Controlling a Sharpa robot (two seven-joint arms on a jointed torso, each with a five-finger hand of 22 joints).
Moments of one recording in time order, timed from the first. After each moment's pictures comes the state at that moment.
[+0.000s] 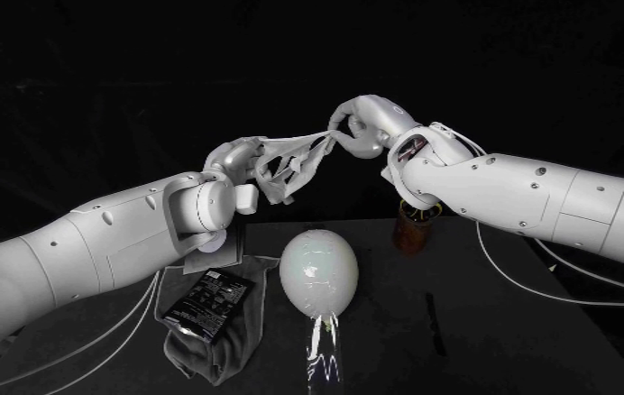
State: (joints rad) left arm 1.40 -0.53 -0.07 1.12 0.22 -0.34 0.29; left_hand 1.25 0.10 0.86 0.22 0.05 0.18 0.12 1.23 0.46 1.05 0.04 0.67 0.37 1.43 -0.04 0.93 0.81 0.15 1.47 0.03 0.81 0.52; right arm 1.53 -0.60 -0.14 1.23 -1.29 -0.62 0.01; right_hand 1.32 -0.11 0.72 0.12 0.05 0.95 0.08 0.48 0.57 1.46 0.00 1.40 1.31 1.46 -0.05 1.57 1.31 0.06 1.46 0.05 1.36 1.31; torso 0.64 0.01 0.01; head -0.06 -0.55
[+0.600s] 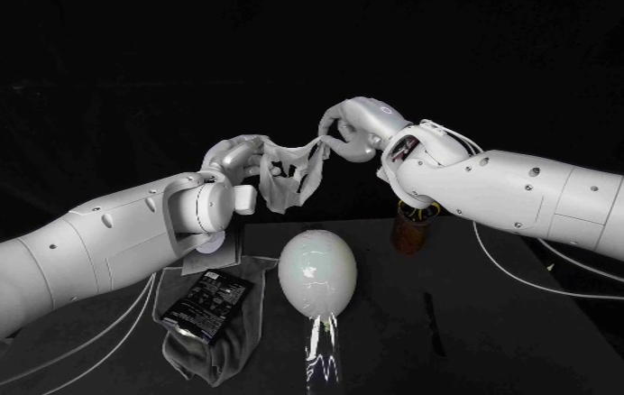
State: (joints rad) left arm 1.40 -0.53 -0.07 1.12 0.16 -0.35 0.31; left_hand 1.27 0.03 0.88 0.14 0.04 0.36 0.14 1.14 0.41 1.00 0.07 0.59 0.32 1.21 0.00 0.75 0.67 0.15 1.34 0.06 0.52 0.20; right arm 1.54 -0.59 -0.14 1.24 -1.37 -0.57 0.05; right_hand 1.32 -0.11 0.71 0.12 0.04 0.95 0.08 0.48 0.56 1.46 0.00 1.39 1.31 1.46 -0.05 1.57 1.31 0.06 1.46 0.05 1.36 1.31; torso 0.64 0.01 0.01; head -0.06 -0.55
